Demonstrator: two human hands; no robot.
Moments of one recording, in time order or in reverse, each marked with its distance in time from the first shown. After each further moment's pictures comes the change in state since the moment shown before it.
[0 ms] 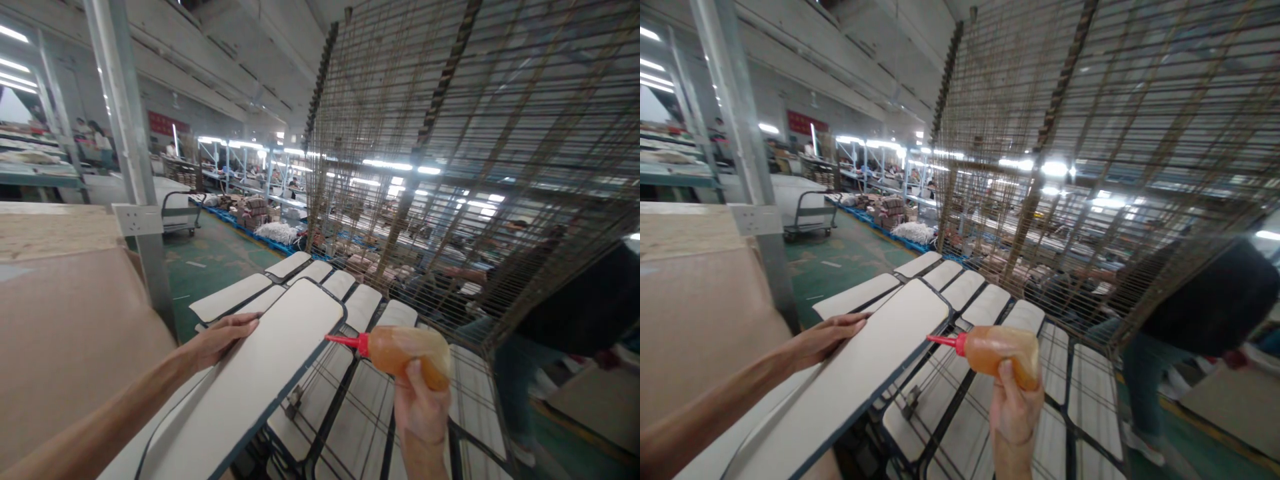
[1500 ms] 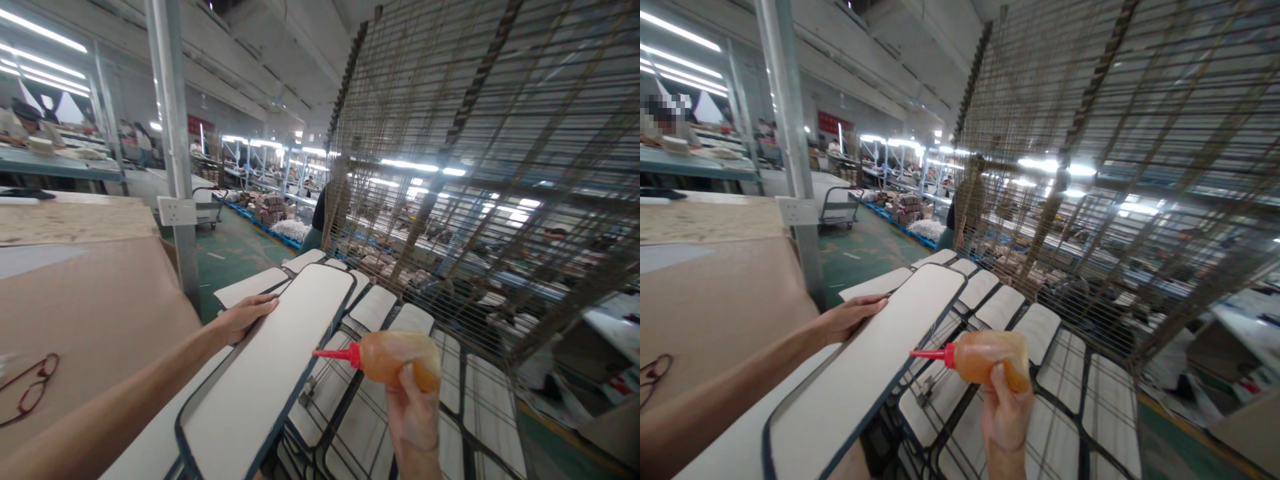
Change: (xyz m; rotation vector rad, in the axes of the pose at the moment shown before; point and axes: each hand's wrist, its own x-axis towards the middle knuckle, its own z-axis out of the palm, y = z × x) left_hand -0.010 0.015 0.006 -0.059 0.019 0.049; right_hand -0.032 0.005 0.013 -0.011 -0.117 0.187
